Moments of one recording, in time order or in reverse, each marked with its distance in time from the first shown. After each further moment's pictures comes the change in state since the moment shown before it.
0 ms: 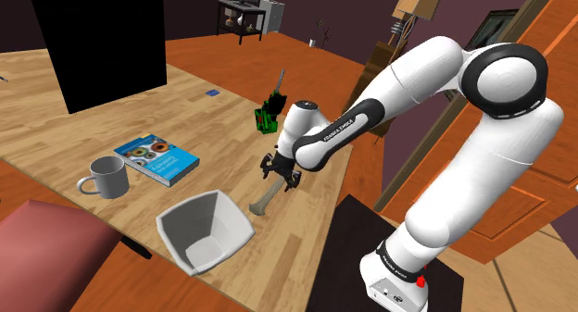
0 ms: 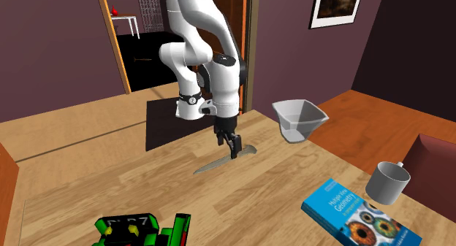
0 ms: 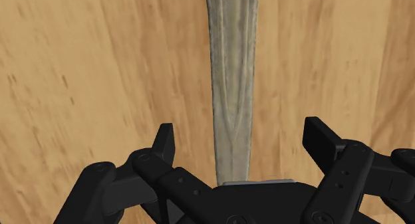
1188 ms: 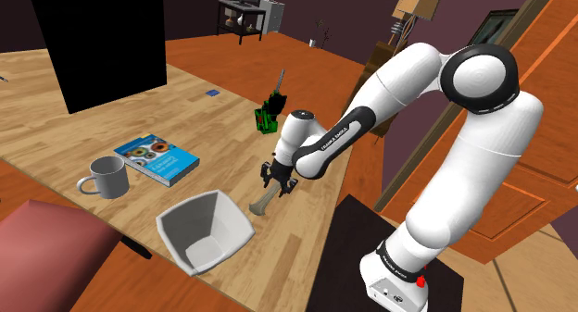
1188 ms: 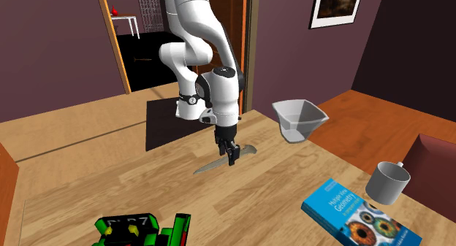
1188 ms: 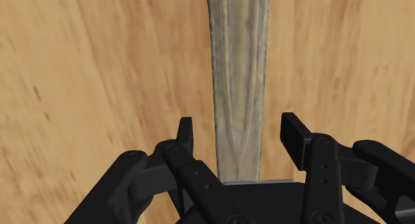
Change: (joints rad) arm 0.025 0.103 -0.050 0.010 -0.114 0.084 0.087
